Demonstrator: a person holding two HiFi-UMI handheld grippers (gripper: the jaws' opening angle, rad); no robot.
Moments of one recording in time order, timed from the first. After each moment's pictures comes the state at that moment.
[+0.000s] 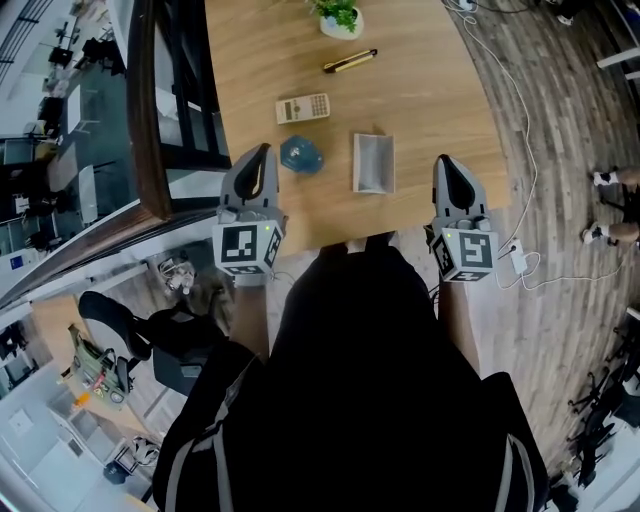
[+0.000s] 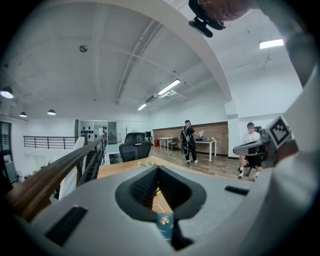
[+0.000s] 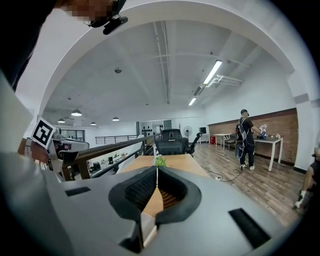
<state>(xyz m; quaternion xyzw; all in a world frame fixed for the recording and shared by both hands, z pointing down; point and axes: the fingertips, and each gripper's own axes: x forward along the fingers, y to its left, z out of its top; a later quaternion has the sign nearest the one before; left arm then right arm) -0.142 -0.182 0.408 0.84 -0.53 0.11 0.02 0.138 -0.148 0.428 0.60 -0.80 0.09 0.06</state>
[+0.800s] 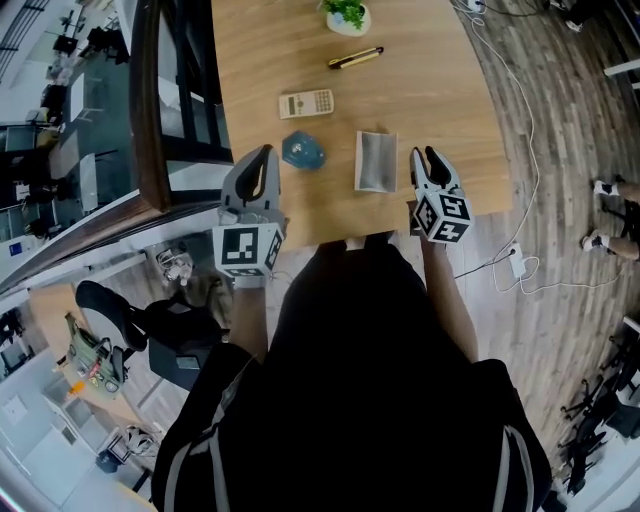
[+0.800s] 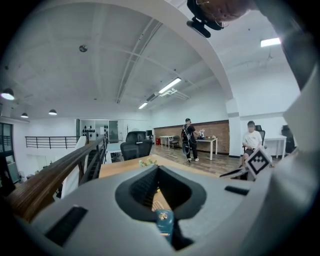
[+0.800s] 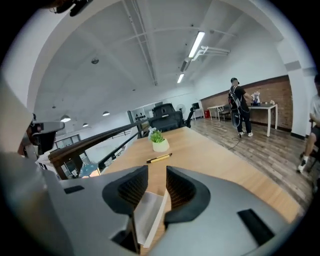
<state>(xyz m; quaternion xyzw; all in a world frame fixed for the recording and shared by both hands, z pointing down) -0.140 -0.173 0.408 0.84 -0.54 0.12 0.02 0.133 -0.184 0.554 0.59 -0.77 0.23 0.08</state>
